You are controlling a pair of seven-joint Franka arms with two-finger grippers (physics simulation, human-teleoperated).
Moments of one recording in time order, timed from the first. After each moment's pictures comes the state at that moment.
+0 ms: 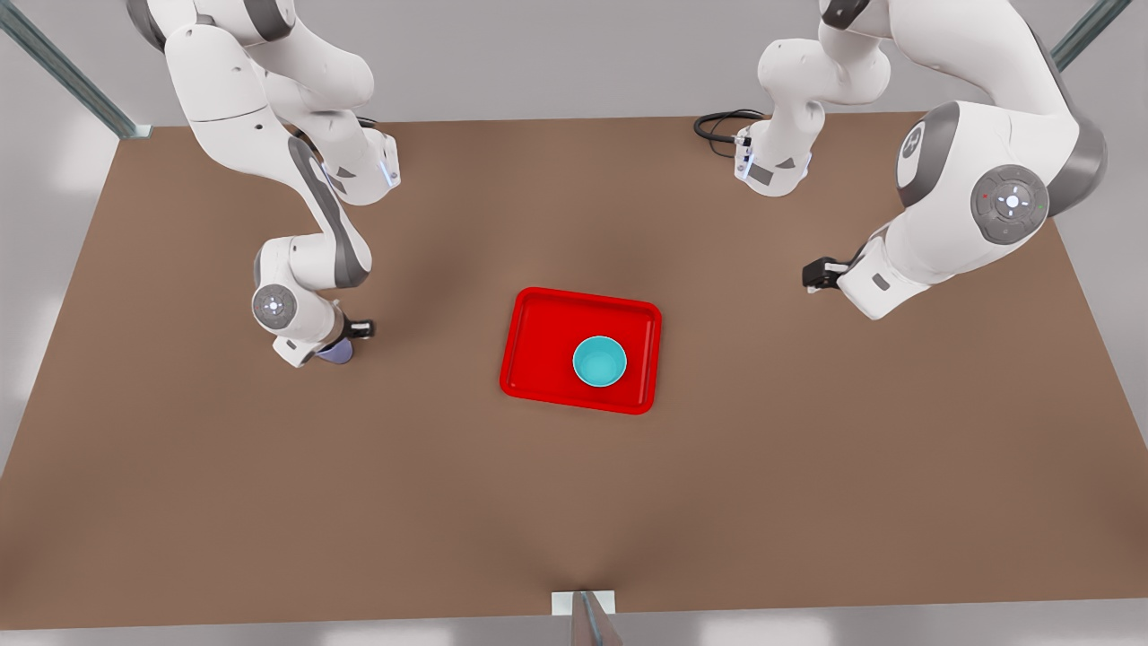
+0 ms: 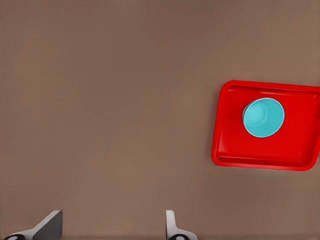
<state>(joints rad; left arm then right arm) -0.21 0.24 0.00 -1.26 -0.05 1.29 -0.12 0.02 0.23 0.08 -2.34 0.00 2.34 0.04</state>
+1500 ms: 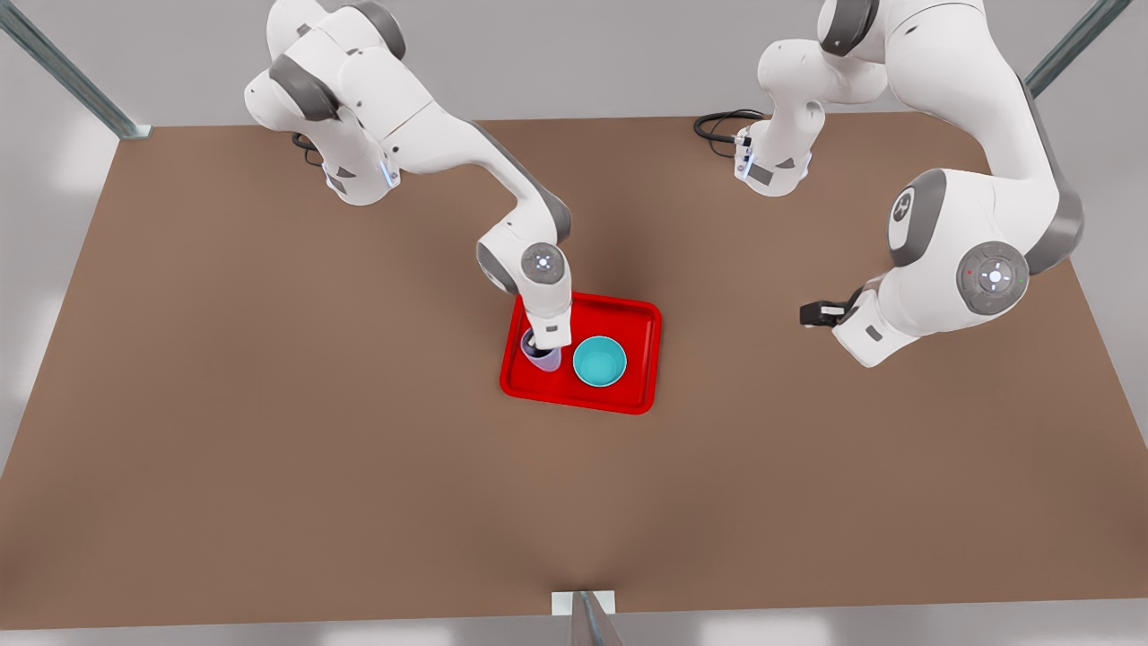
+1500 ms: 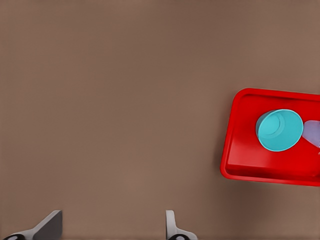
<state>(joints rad) -0.18 0.36 0.00 -1.24 -0.05 1.34 -0.11 0.74 0.60 0.06 -1.69 -0.03 2.27 -0.11</state>
